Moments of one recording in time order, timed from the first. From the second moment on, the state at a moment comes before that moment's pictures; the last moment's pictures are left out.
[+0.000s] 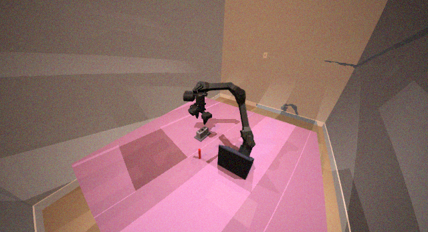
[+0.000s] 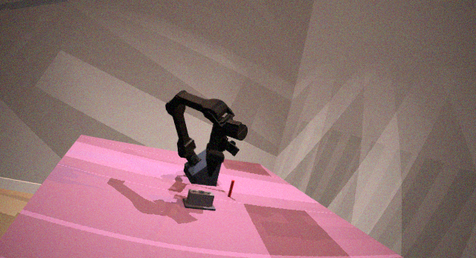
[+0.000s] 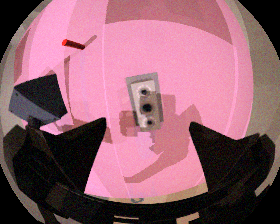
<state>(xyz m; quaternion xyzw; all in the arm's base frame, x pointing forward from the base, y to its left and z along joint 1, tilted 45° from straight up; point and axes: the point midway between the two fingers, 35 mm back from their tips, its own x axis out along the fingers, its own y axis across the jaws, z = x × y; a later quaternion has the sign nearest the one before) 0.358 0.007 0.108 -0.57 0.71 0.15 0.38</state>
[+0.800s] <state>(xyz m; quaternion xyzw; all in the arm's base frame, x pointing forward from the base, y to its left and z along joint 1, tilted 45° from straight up) 0.321 0.081 0.048 -0.26 0.67 -0.26 0.64</state>
